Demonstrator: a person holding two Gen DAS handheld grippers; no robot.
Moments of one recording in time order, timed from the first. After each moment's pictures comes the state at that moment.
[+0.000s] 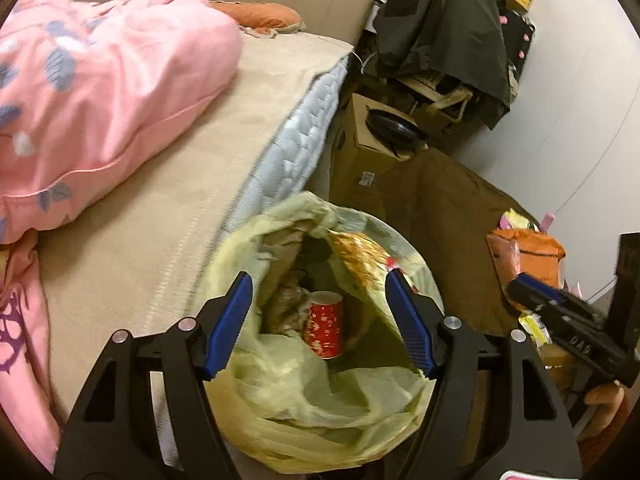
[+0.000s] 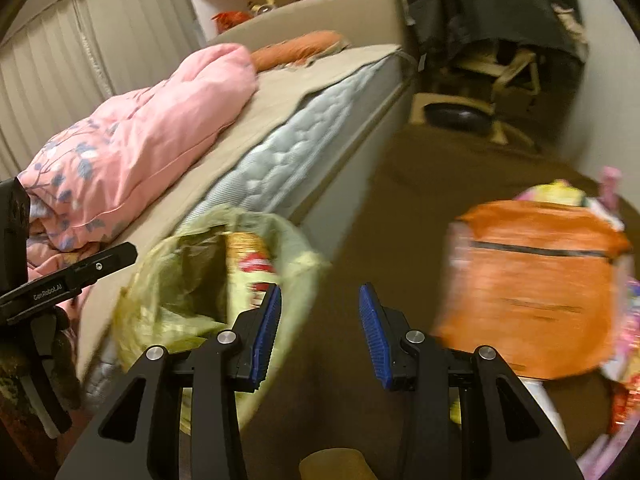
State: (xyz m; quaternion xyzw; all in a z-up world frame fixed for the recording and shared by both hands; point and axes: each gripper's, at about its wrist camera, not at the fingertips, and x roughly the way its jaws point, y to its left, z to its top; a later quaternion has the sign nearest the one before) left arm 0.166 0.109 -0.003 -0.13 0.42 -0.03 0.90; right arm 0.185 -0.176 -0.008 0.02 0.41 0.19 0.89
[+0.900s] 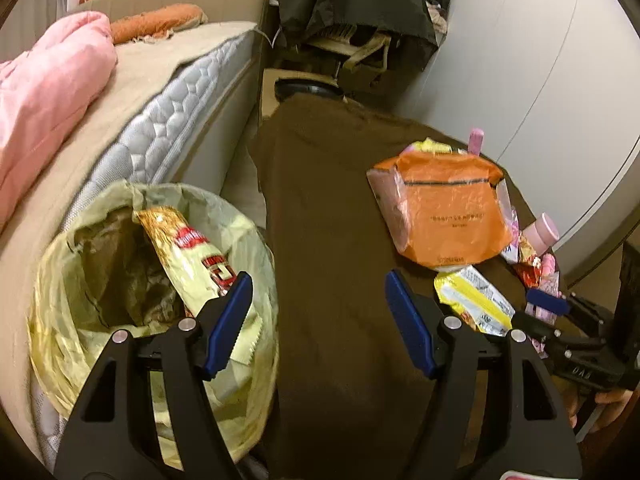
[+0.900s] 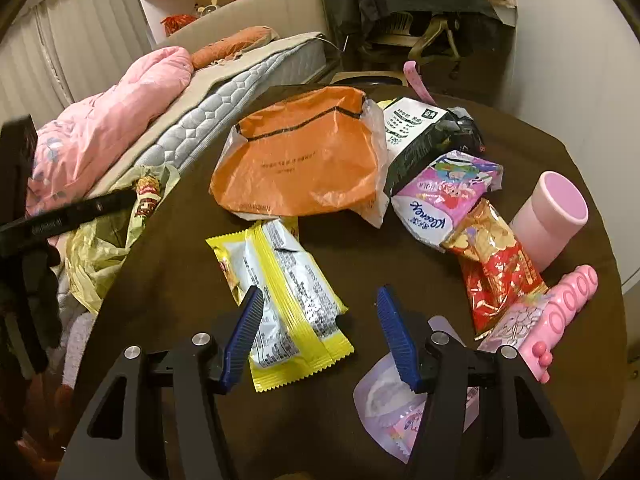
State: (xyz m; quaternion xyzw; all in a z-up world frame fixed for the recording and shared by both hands) left arm 0.170 -0.047 -0.011 -0.05 0.42 -0.12 0.90; right arm 0.114 -0.329 -0.040 0.03 0.44 0.13 0.89
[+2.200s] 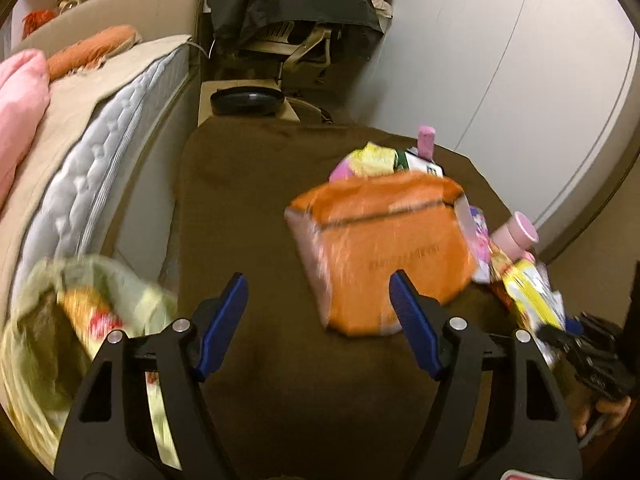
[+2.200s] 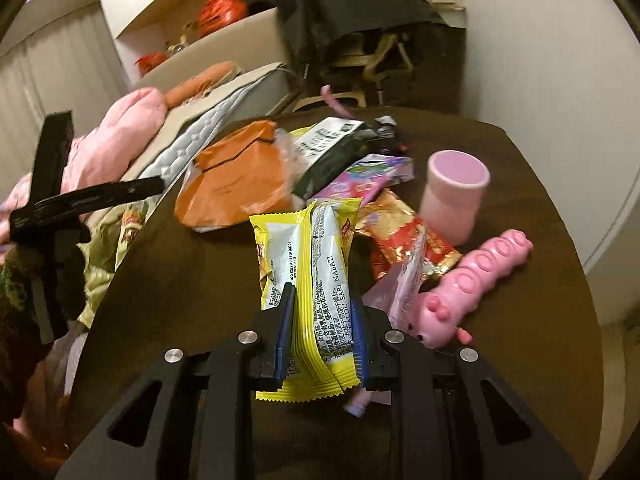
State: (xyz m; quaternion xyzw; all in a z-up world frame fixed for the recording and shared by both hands) left arm 0.231 -0.123 -0.009 0.00 0.42 -0.21 0.88; right arm 0.076 -0.401 -0.028 0.09 0.40 0.08 0.91
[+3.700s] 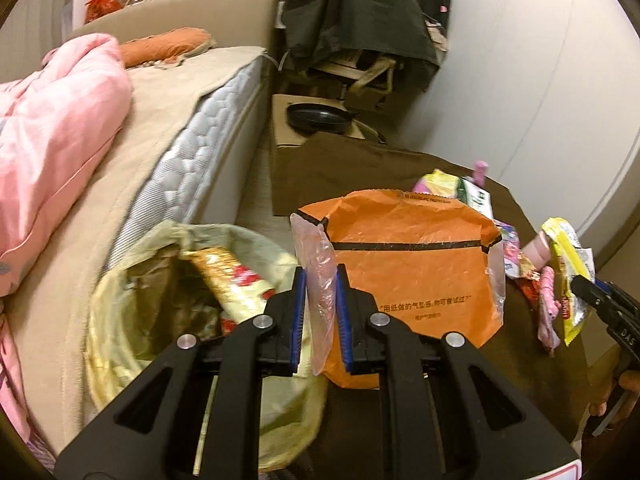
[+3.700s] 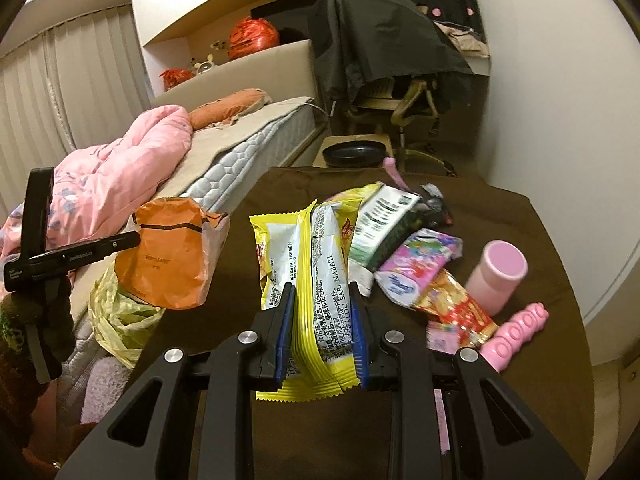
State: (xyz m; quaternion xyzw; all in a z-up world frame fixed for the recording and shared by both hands) left arm 0.166 -0.003 0.020 -0.04 0.40 -0.11 0.91; right arm 0.087 -0.332 0.035 0.04 0.35 0.11 0.93
